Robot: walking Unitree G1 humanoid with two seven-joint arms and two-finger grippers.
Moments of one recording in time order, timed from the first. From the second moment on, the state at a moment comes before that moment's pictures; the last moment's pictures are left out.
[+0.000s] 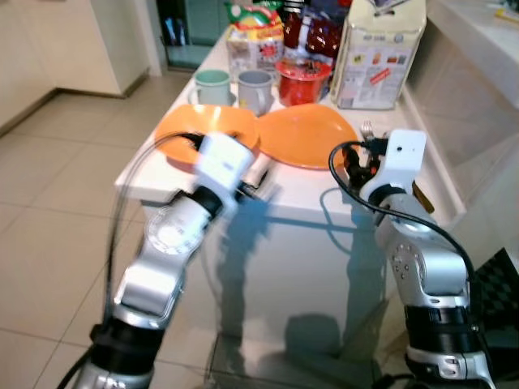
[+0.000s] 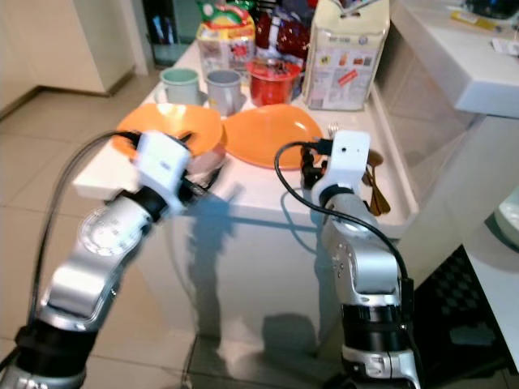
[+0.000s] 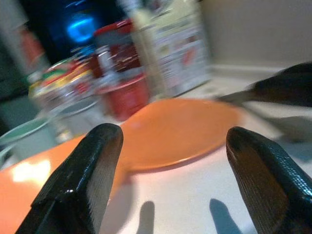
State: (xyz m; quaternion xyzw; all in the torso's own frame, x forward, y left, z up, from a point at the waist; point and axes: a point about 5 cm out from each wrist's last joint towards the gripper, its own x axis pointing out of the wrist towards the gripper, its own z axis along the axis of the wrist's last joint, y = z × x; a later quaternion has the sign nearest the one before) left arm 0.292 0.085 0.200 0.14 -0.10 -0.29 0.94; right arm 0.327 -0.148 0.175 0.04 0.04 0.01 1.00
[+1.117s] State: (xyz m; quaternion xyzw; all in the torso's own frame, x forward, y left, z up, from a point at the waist) left arm 0.275 0.077 0.202 0.16 -0.09 -0.34 0.92; right arm 0.403 -0.184 0.170 -0.05 0.18 -0.08 0.98
